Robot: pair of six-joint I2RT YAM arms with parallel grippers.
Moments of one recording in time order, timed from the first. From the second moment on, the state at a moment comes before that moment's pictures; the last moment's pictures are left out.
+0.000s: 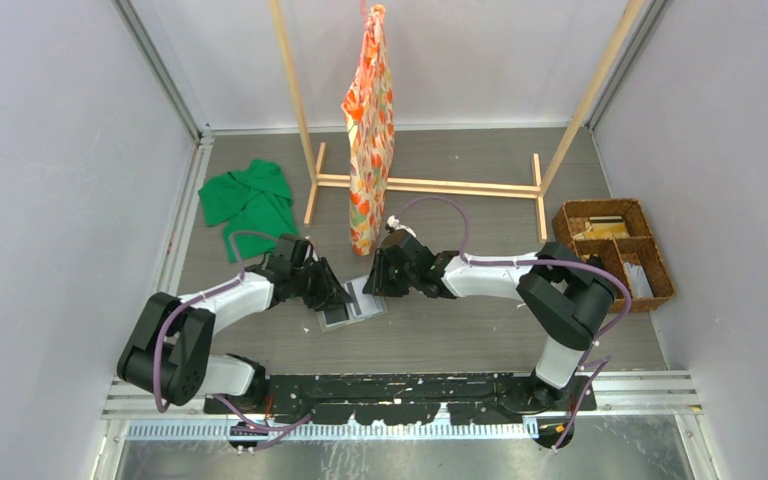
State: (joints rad) left arm -0.38 1.34 0.52 -0.16 0.39 -0.87; right arm 0.91 1.74 0.93 0.02 -0.06 0.91
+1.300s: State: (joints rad) left arm -0.38 1.37 0.50 -0.12 0.40 -0.87; right arm 0.91 1.77 0.92 0.07 -0.11 0.93
